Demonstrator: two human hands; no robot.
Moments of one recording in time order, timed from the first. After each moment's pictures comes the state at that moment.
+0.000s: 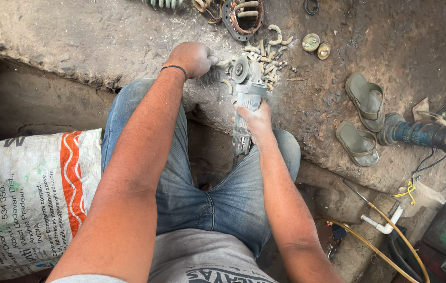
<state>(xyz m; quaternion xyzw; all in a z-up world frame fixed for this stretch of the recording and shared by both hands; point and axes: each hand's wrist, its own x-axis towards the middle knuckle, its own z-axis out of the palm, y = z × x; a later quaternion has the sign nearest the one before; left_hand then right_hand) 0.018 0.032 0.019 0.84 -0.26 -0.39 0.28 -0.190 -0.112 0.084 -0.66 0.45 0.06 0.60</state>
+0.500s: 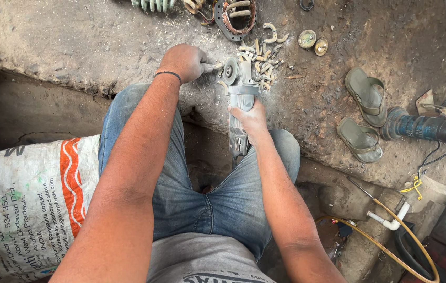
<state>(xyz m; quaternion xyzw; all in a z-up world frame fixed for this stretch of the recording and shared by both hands) 0.016 0.030 0.003 0.86 -0.31 -0.31 0.27 -0.189 -0.115 0.074 -0.67 0.44 0.07 0.59</state>
